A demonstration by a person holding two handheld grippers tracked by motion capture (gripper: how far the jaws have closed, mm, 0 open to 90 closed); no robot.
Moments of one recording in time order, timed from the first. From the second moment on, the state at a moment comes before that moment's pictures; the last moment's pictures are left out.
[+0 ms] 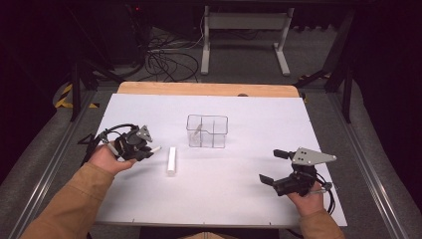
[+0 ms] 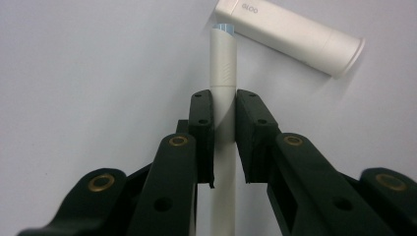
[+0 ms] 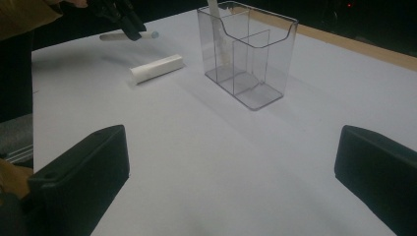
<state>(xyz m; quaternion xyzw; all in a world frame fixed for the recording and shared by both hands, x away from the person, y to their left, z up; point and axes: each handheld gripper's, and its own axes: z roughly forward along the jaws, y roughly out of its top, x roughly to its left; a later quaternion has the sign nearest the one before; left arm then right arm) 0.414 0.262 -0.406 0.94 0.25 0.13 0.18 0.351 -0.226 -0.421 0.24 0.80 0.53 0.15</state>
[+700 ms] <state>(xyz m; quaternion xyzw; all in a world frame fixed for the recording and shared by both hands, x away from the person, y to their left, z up) 0.408 0.266 -0.370 0.90 0.26 0.16 0.30 0.351 -0.226 -0.421 0.24 0.80 0.54 0.14</state>
